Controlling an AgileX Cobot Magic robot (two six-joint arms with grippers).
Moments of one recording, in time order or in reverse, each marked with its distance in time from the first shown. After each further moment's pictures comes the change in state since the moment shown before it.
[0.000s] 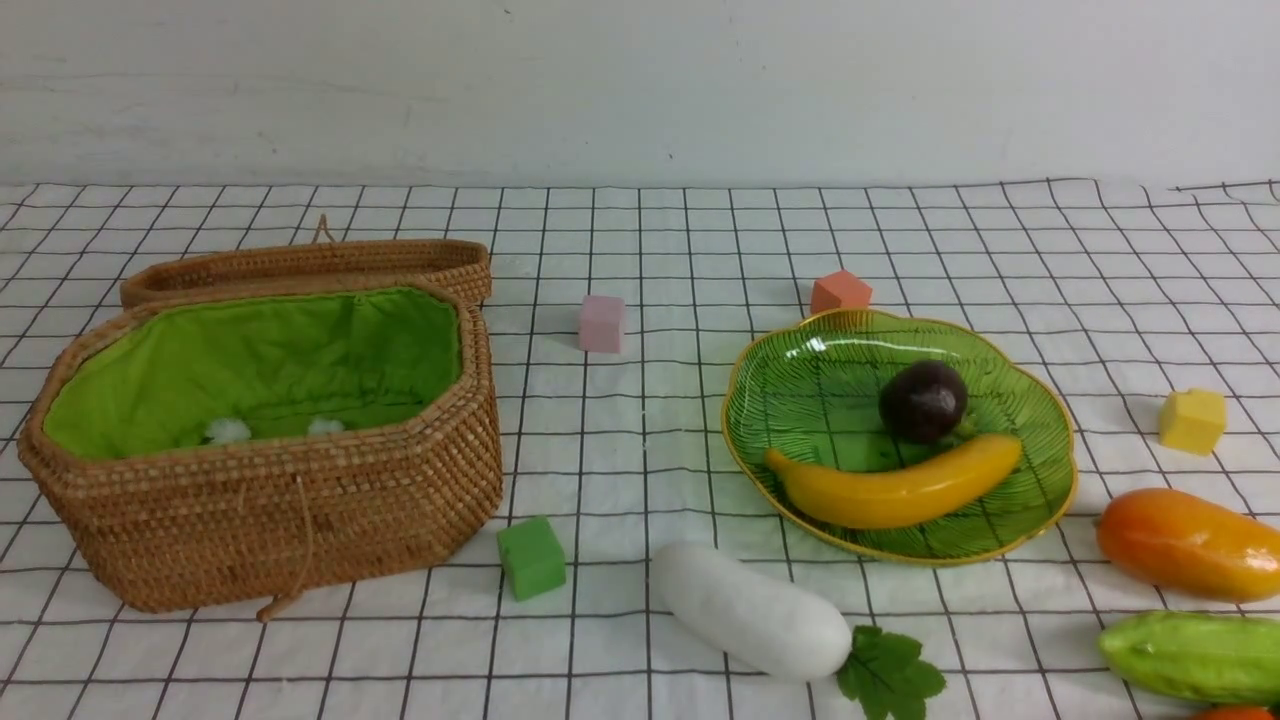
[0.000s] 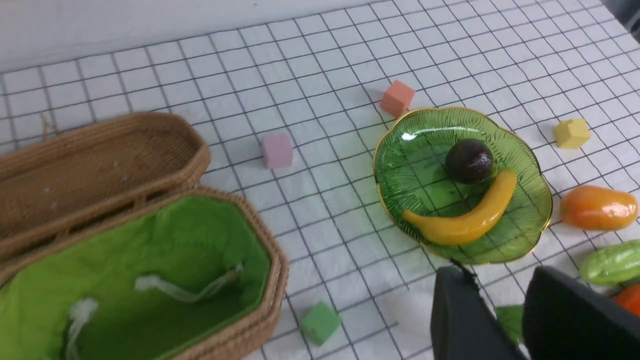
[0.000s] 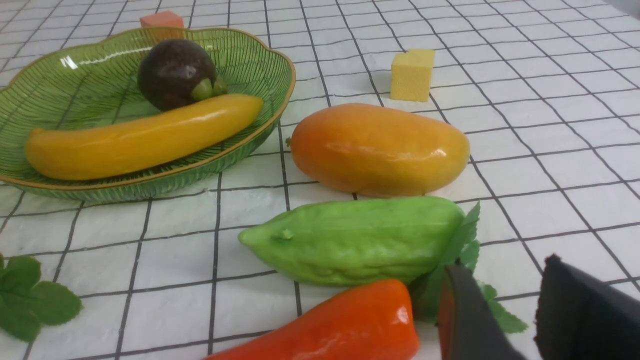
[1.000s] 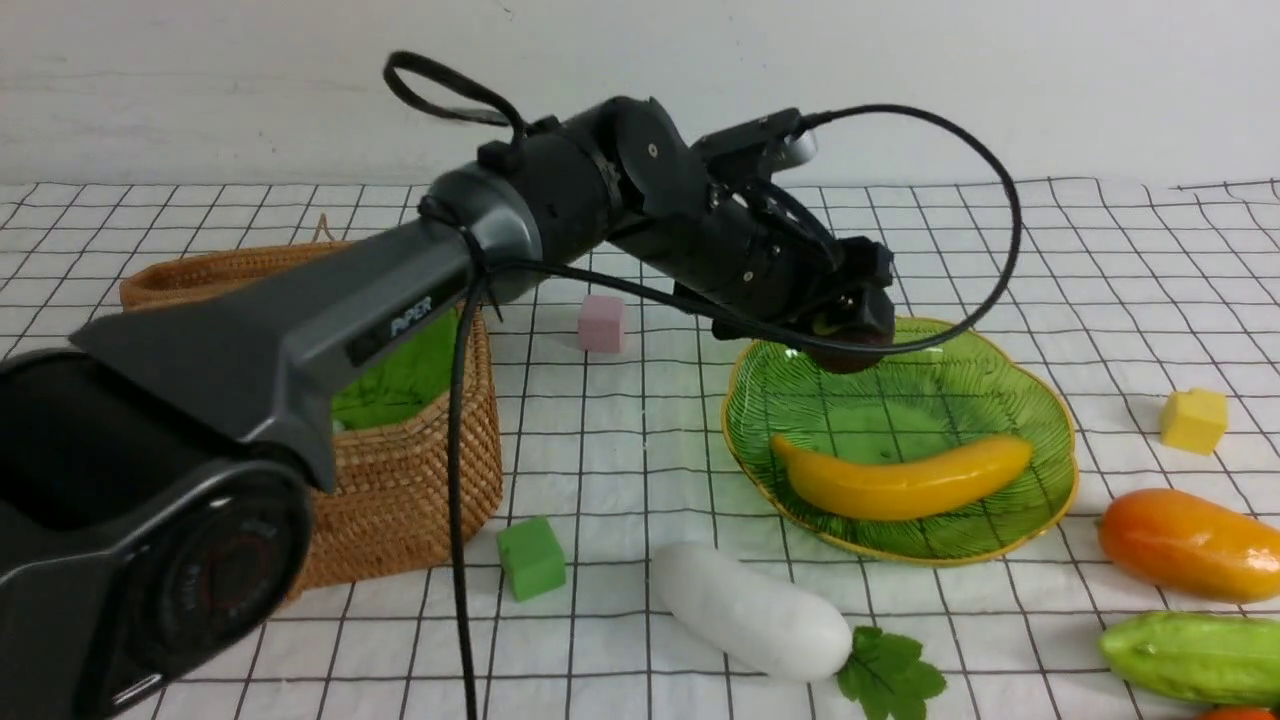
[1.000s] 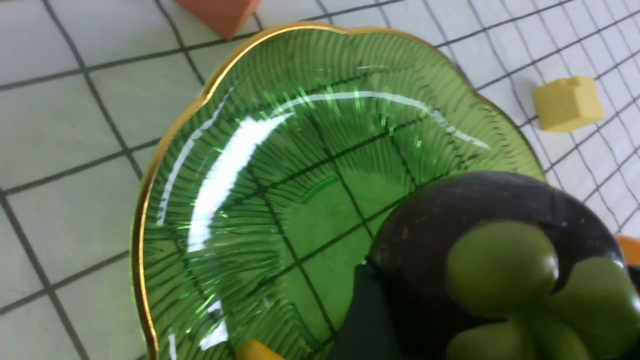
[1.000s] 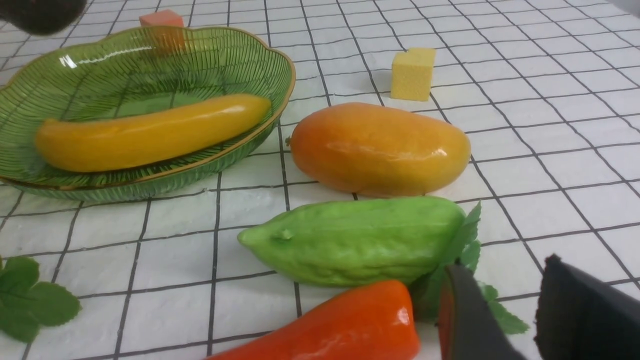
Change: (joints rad) right arm 0.000 0.000 0.000 0.000 0.000 0.000; left arm -0.087 1.132 -0.315 -0.565 -0.542 0.220
